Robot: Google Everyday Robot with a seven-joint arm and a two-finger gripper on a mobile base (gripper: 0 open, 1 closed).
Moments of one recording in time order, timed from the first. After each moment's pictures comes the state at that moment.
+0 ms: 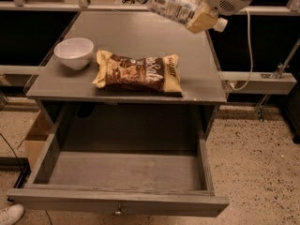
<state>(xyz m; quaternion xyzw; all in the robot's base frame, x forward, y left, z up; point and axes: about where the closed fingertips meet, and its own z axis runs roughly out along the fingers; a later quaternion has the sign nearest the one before) 0.654 -0.127 1.022 -0.57 0.71 -0.10 0.40</state>
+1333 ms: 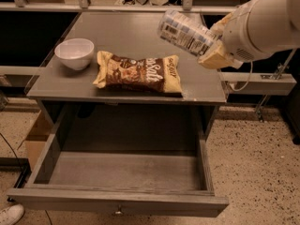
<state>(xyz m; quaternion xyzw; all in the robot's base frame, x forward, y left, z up) 0.550 -0.141 0.993 -0.53 0.73 -0.12 0.42</state>
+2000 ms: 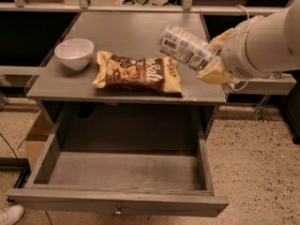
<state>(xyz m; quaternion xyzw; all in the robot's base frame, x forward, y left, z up) 0.523 -0.140 0.973 -0.52 0.74 -0.12 0.42</state>
